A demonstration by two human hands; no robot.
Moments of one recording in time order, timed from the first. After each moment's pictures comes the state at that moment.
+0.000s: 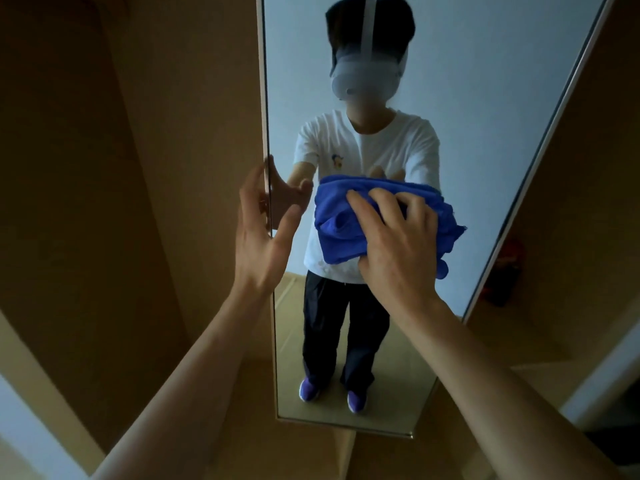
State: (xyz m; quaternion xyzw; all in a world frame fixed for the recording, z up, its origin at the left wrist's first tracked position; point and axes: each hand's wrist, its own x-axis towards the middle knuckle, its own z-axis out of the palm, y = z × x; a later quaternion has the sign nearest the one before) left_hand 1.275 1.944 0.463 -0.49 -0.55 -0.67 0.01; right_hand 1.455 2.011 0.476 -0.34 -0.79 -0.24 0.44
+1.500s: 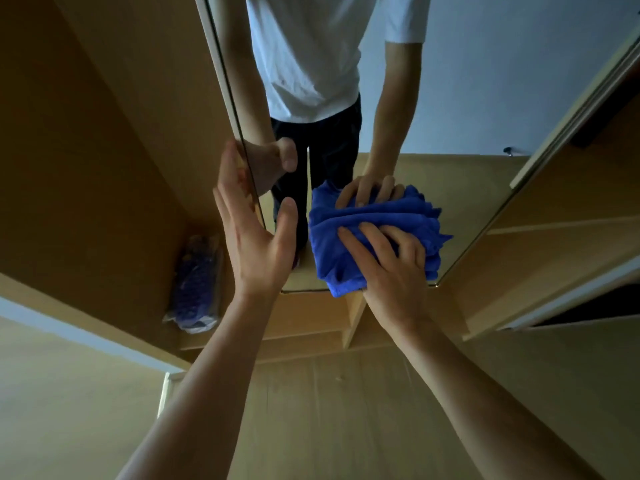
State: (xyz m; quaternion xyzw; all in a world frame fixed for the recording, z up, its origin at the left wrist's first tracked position) left_hand 1.305 1.926 0.207 -0.43 -0.63 -0.64 0.02; right_hand 1.479 2.016 0.110 -0.30 -0.86 -0.15 0.39
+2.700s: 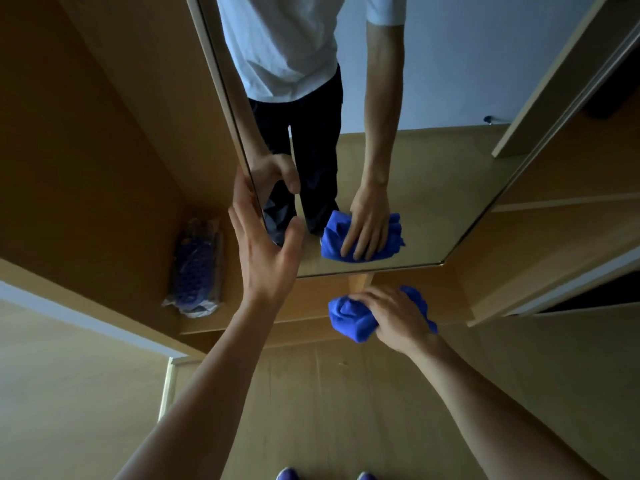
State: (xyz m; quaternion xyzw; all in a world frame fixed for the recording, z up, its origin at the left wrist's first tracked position) left_hand 1.319 1.914 0.149 -0.40 -0.70 -0.59 -0.06; right_hand 1.526 2.000 0.022 -0.32 -0.93 0.19 -0.01
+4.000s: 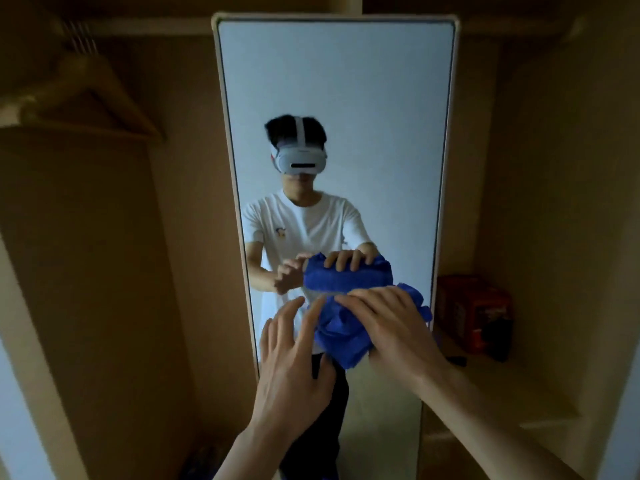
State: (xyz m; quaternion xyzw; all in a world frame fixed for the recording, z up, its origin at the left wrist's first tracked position) left_hand 1.405 1.877 0.433 -0.60 -0.66 -0.42 0.19; right_hand 1.556 2.001 0.470 -0.19 -0.91 -0.12 0.35
